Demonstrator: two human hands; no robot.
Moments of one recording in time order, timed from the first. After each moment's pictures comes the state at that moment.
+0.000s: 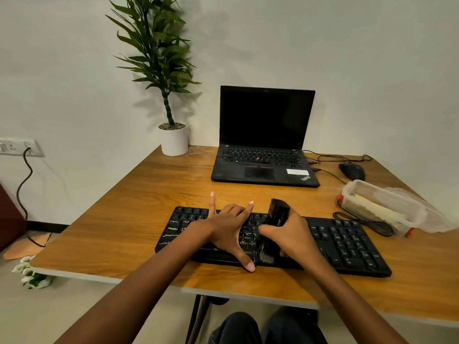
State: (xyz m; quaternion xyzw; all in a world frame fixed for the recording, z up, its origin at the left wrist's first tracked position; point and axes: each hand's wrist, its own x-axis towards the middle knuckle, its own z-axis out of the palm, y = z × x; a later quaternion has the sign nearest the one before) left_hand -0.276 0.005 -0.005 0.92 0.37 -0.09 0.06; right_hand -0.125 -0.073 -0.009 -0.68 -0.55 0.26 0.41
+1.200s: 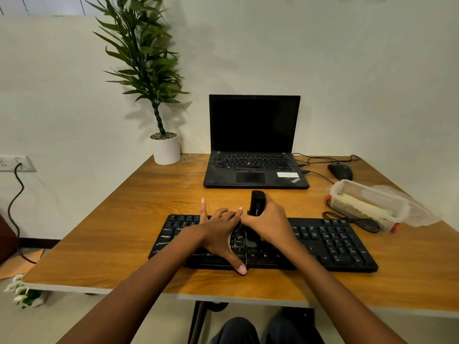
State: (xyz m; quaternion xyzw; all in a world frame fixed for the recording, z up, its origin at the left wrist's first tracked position) left_hand -0.275 0.002 -0.003 0.91 0.39 -0.12 0.07; right_hand -0.131 -0.047 -0.004 -0.69 -0.56 0.22 0.41
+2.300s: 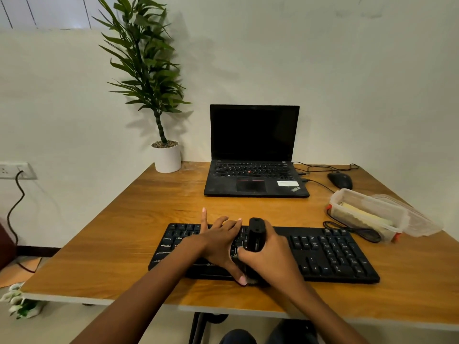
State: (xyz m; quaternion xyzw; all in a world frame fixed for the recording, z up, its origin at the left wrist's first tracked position) left_hand -0.276 0.005 -0.007 0.91 0.39 -0.12 0.07; right_hand -0.146 -0.094 -0.011 -0.65 -0.59 0.22 0.41
